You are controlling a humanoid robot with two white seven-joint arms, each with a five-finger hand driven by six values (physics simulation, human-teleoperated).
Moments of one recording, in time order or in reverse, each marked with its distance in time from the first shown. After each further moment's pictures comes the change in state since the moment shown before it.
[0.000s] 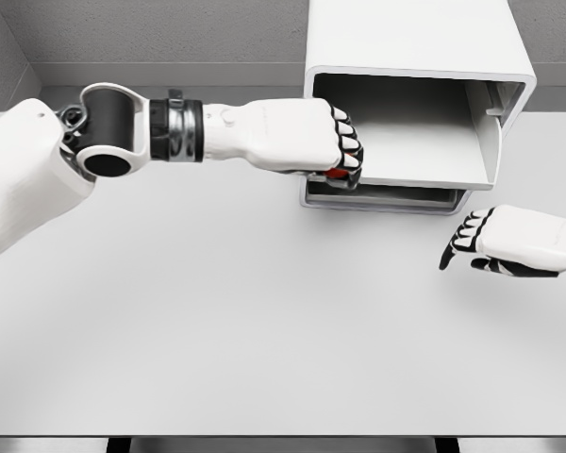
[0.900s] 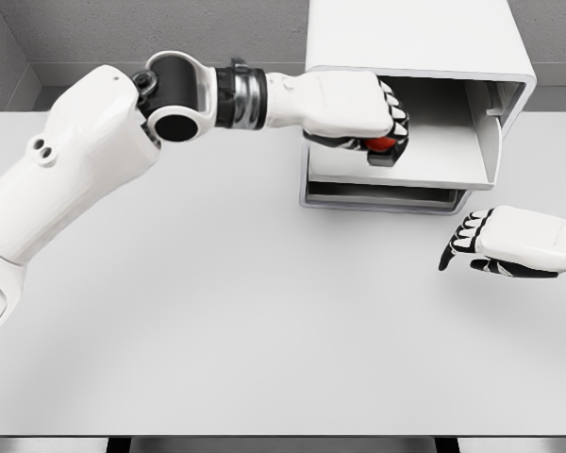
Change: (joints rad) left arm -0.084 -0.223 -0.004 0.266 0.000 0.000 -0.051; right arm 0.002 0.001 0.000 -0.002 0.001 0.000 0.000
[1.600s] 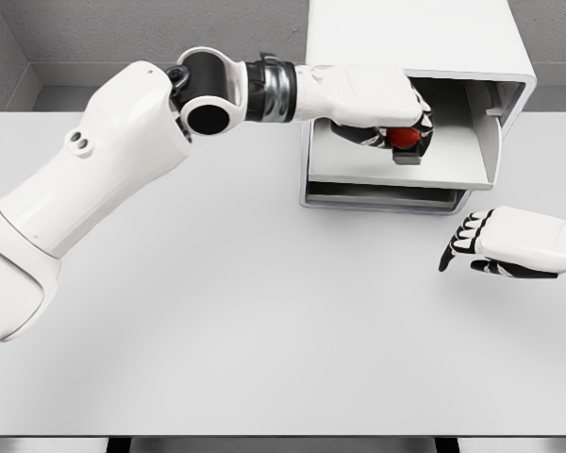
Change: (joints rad) left arm -0.020 -0.098 0.008 0.109 0.037 0.009 -0.001; right arm 0.002 0.000 0.000 0.000 0.006 0.000 0.000
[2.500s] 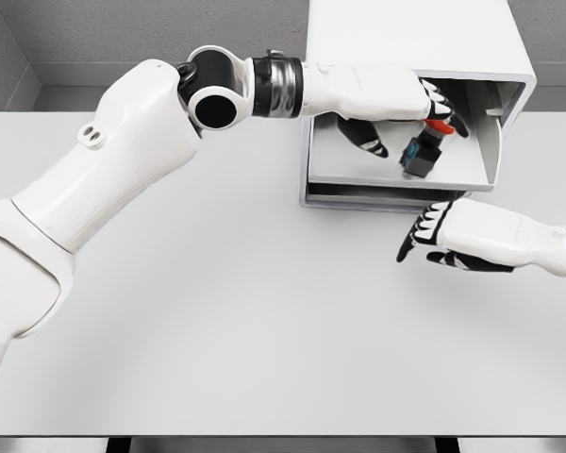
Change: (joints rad) left arm -0.014 -0.044 0.005 0.096 0.100 -0.036 -0.021; right arm -0.031 0.157 0.003 -0.008 -0.012 0.000 -0.006
